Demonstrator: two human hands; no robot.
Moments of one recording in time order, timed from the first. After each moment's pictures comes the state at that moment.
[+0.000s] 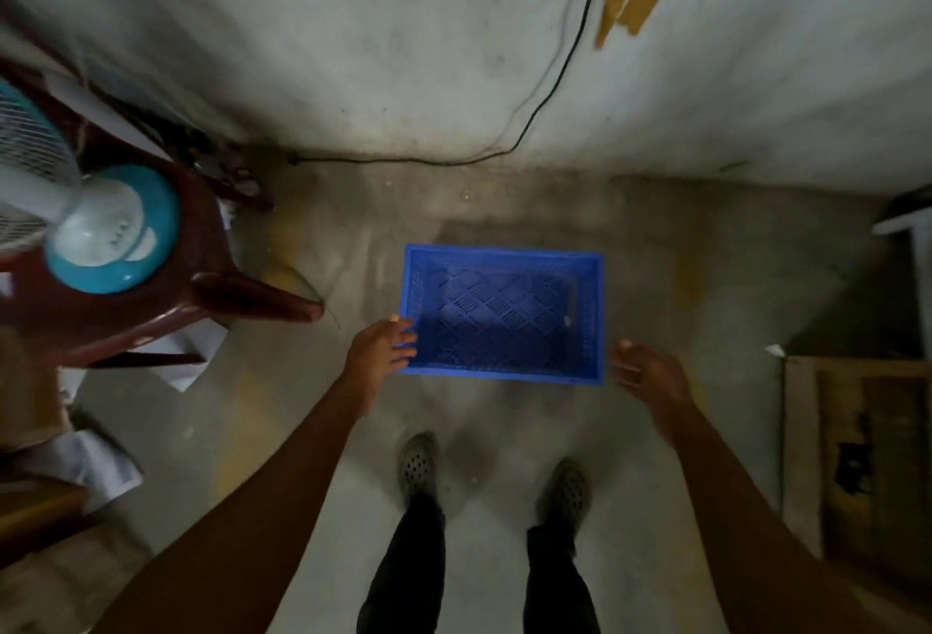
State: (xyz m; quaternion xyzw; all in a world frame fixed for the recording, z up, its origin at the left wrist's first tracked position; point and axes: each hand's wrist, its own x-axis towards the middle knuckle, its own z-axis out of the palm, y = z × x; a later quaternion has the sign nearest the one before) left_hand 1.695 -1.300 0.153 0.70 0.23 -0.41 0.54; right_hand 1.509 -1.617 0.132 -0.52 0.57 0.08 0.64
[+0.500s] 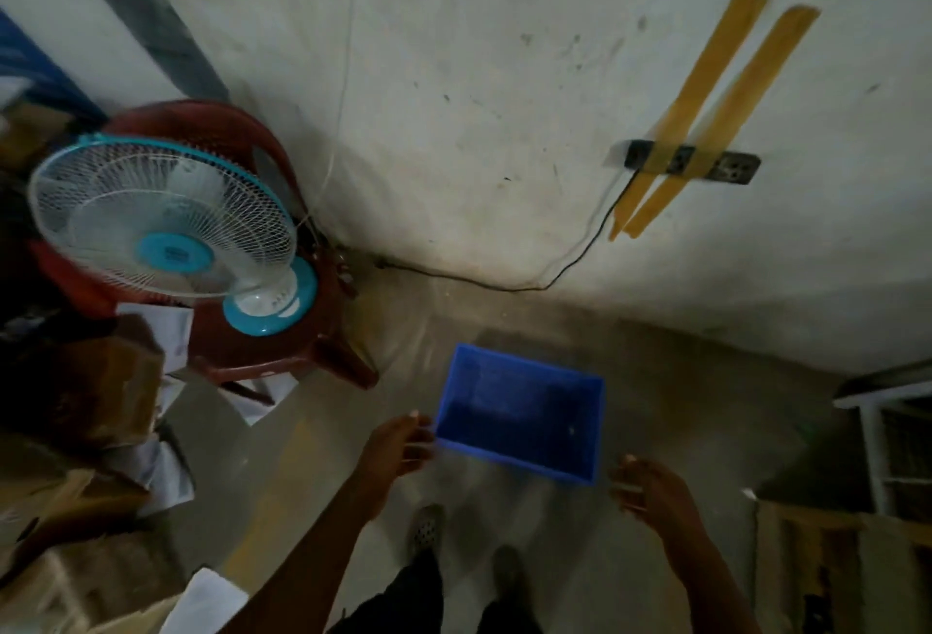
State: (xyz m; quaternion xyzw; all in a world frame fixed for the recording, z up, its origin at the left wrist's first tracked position) left_hand 1.594 -1.217 0.419 0.71 0.22 -0.35 0.57; right_hand 1.460 -1.547 0.413 -0.61 0.50 0.12 0.60
